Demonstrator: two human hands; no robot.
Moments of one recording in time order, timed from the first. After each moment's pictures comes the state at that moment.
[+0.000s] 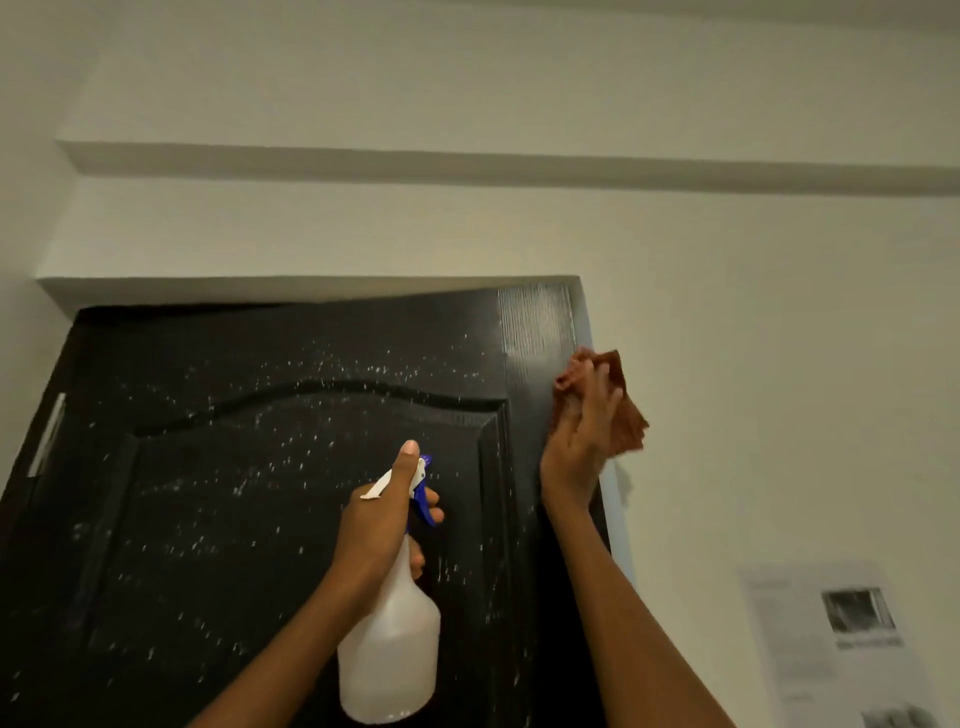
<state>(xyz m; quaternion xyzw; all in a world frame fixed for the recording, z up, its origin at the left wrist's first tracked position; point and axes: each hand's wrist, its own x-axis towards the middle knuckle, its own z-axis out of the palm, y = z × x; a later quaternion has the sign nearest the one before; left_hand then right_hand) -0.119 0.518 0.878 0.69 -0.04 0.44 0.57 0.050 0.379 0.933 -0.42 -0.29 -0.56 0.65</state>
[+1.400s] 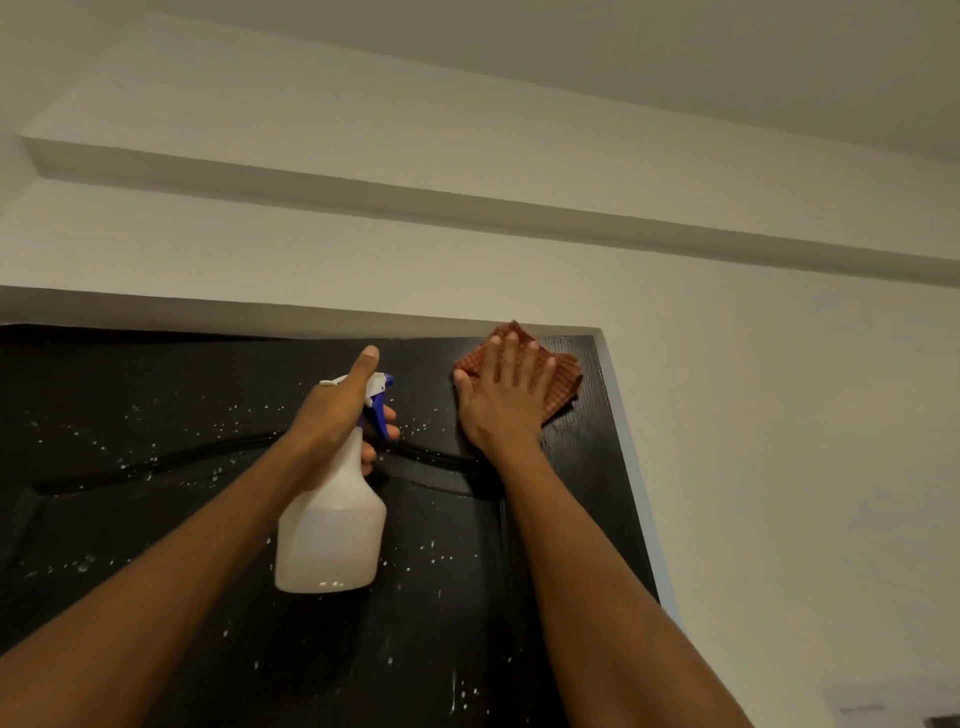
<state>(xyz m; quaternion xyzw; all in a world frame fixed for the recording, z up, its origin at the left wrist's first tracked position) -0.081 0.620 1.045 0.71 -0.11 0.48 0.50 0.070 0.472 1.086 -0.73 -0.17 -0.62 0.22</state>
